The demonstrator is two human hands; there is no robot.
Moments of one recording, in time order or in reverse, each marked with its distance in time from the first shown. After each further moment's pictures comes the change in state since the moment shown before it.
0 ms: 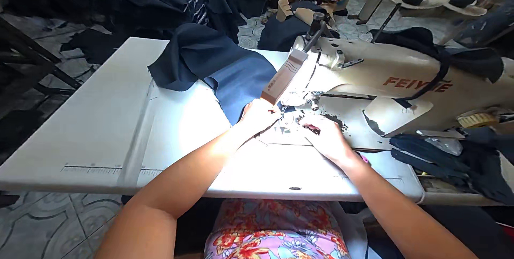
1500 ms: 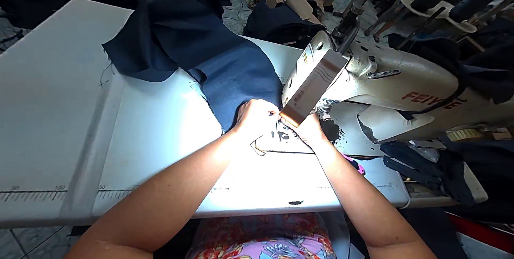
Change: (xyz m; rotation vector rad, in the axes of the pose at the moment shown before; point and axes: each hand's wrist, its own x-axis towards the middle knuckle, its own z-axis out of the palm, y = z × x) left_hand 0.004 -0.005 0.018 -0.121 0.084 -0.061; right_hand 0.050 -0.007 0.046 0.486 0.144 0.201
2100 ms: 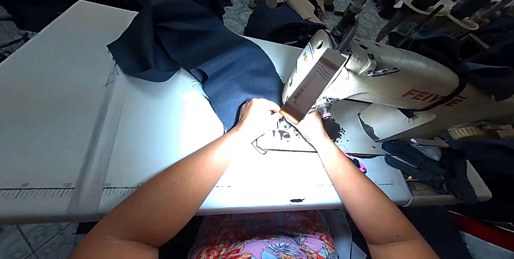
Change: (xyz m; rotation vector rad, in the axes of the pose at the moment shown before) left_hand 0.001 0.000 0.000 0.004 -0.002 0.003; right_hand 0.003 0.007 -0.002 -0.003 0.020 -0.017
